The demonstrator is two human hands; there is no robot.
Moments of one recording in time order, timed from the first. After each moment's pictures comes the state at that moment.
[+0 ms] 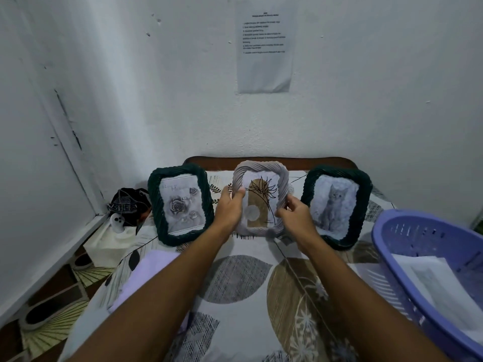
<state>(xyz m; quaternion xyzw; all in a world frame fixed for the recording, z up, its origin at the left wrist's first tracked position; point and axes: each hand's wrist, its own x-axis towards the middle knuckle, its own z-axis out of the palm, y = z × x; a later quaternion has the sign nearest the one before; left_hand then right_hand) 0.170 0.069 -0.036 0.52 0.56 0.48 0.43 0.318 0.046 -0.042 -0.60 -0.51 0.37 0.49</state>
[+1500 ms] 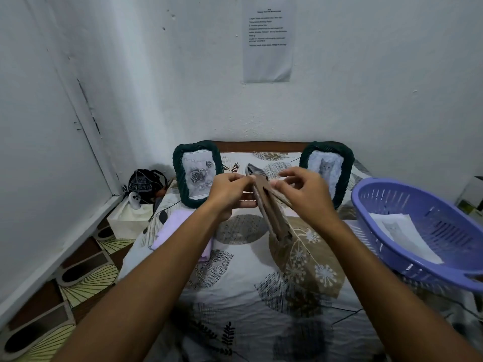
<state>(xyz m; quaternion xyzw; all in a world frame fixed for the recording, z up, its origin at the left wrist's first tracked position) 0.148 -0.059 0.014 0.46 0.50 0.49 0.55 0.312 -0.096 0.017 -0.53 -0.66 0.18 0.50</state>
